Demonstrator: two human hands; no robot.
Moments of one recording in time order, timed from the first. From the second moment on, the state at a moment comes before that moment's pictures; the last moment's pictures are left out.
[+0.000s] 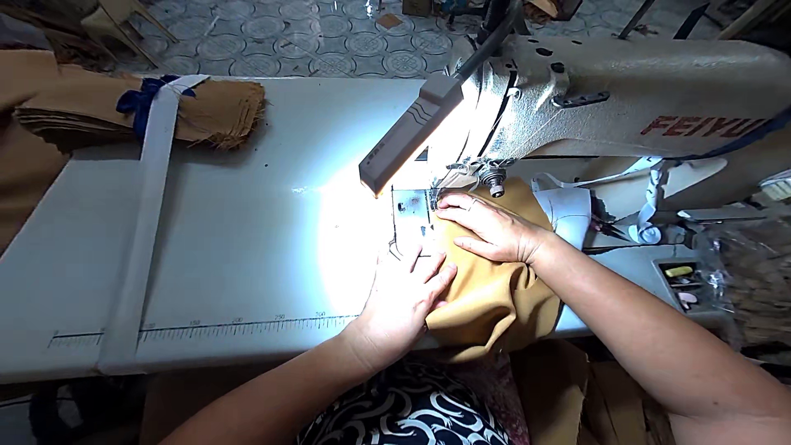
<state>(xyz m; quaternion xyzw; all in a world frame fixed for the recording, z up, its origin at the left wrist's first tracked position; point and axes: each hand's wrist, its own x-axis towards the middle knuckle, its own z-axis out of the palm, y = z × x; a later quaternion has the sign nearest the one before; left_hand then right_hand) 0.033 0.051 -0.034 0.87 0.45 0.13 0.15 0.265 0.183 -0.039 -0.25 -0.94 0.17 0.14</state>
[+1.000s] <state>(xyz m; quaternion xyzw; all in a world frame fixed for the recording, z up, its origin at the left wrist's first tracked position) 0.031 0.095 -0.031 0.89 0.42 0.10 0.13 0.249 0.181 0.008 -0.41 -0.88 0.22 0.08</state>
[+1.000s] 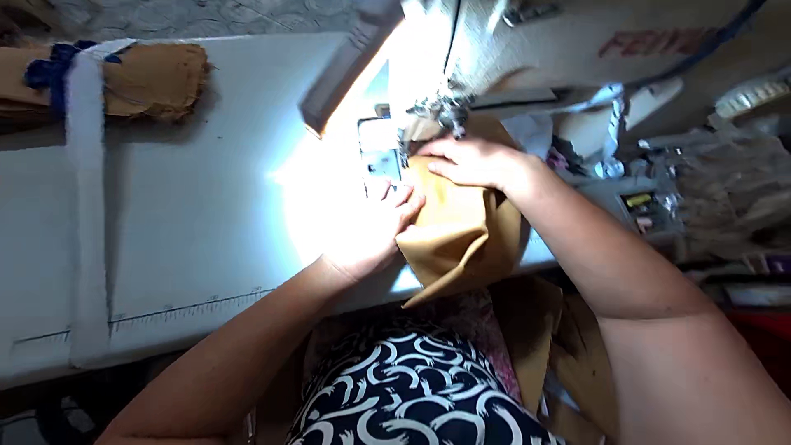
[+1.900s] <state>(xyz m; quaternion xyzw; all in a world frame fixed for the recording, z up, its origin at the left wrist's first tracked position) 0.037 0.100 -0.020 0.89 0.43 0.05 0.12 0.425 -0.056 0.042 -0.77 -0.56 -0.01 0.32</state>
